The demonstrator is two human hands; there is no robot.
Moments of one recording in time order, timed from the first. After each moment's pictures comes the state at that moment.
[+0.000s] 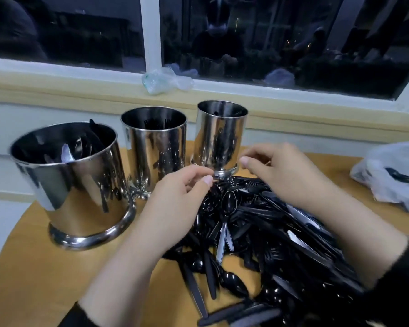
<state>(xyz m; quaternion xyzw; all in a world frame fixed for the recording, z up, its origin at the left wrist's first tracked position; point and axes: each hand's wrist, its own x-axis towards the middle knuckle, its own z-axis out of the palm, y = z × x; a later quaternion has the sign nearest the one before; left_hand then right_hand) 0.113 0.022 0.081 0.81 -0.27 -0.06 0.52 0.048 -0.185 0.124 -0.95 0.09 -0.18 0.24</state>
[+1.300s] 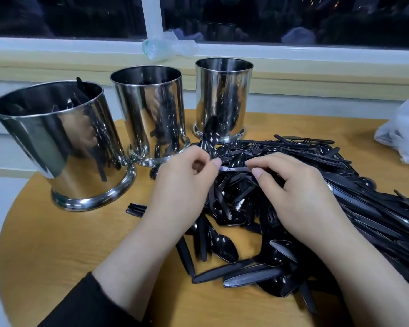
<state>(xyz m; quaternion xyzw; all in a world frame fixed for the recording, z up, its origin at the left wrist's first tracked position) 0.083 0.005 0.039 0.84 -0.25 0.01 0.49 -0.021 -0.160 0.041 -0.91 0.10 -0.25 0.31</state>
